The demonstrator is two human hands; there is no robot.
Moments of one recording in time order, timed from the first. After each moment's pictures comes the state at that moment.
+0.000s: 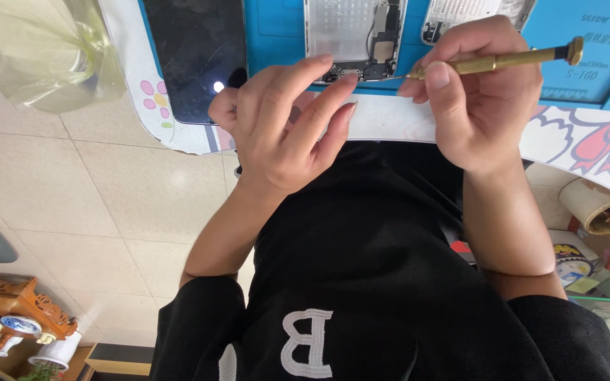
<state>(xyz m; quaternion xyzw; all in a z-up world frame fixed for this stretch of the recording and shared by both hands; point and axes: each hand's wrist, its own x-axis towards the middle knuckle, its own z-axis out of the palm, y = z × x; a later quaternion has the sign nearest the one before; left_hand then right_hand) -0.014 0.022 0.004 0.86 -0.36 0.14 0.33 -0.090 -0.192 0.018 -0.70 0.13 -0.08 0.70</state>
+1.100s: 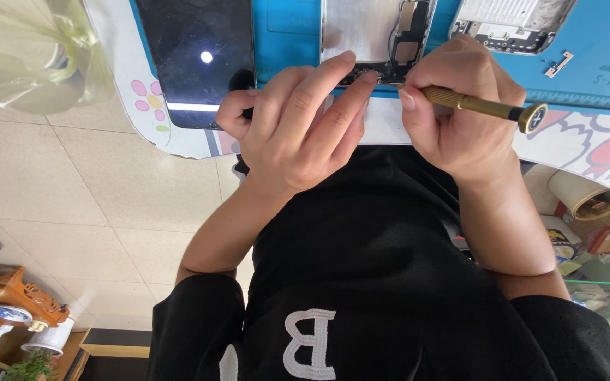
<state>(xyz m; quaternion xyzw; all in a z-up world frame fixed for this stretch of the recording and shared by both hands) -0.013 0.017 -0.016 0.87 -0.35 0.19 0.29 -0.091 -0.185 -0.009 -0.88 -0.02 -0.10 0.47</state>
